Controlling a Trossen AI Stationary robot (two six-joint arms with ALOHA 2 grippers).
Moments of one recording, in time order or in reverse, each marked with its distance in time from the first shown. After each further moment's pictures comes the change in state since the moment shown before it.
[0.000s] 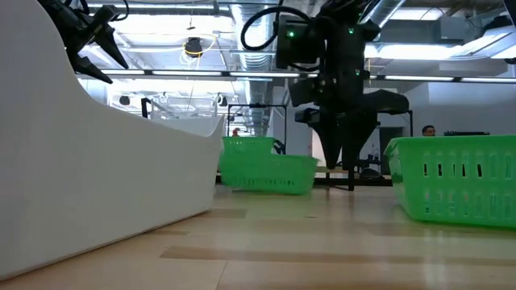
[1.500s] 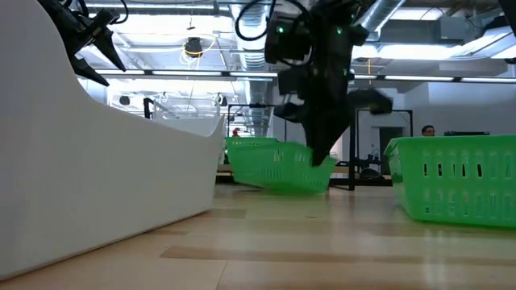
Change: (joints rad) left arm 0.000 0.000 0.000 -0.029 -0.024 -0.011; right arm -0.039 0.026 0.046 0.086 -0.093 -0.204
